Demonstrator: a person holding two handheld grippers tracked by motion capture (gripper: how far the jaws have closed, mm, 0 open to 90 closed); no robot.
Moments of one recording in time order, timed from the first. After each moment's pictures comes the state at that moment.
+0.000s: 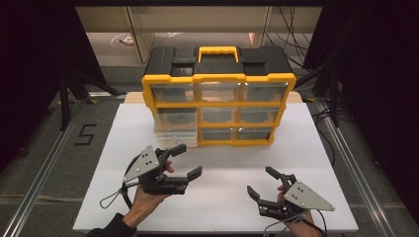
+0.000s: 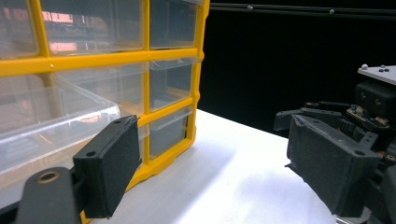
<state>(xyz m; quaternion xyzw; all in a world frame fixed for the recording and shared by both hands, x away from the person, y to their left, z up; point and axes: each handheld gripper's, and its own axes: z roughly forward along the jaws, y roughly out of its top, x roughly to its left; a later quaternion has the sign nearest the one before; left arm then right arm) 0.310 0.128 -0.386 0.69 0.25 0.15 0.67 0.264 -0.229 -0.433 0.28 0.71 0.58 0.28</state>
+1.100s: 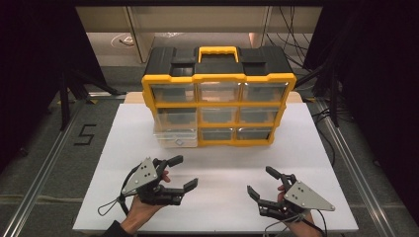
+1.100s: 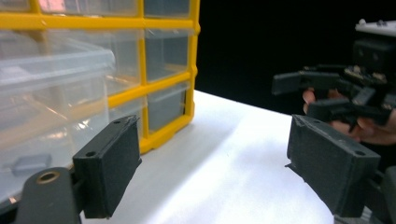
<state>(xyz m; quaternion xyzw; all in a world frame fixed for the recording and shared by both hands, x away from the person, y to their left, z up) 0.298 0.138 -0.417 0.70 0.24 0.15 0.65 0.264 -0.229 -0.432 0.28 0.71 0.58 0.28</state>
